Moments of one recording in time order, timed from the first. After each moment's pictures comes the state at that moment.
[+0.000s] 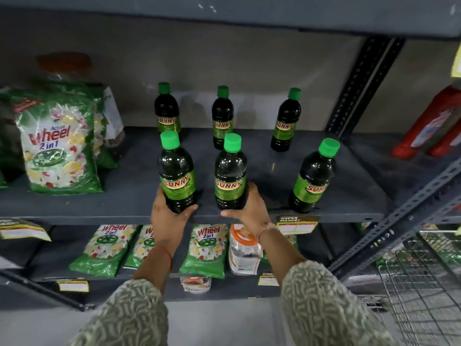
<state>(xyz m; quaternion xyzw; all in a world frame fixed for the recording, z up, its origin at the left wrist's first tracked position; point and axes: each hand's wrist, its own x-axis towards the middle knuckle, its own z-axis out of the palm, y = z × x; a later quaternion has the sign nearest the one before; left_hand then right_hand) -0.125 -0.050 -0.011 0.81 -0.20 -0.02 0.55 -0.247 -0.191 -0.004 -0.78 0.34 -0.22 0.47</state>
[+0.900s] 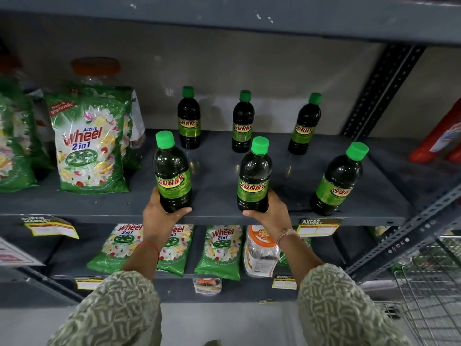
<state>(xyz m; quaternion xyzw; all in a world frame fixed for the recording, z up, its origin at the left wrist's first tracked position) -0.076 0.003 0.002 0.82 -0.23 -0.06 0.52 -0.243 -0.182 -0.011 -0.79 0.37 -0.23 0.42</state>
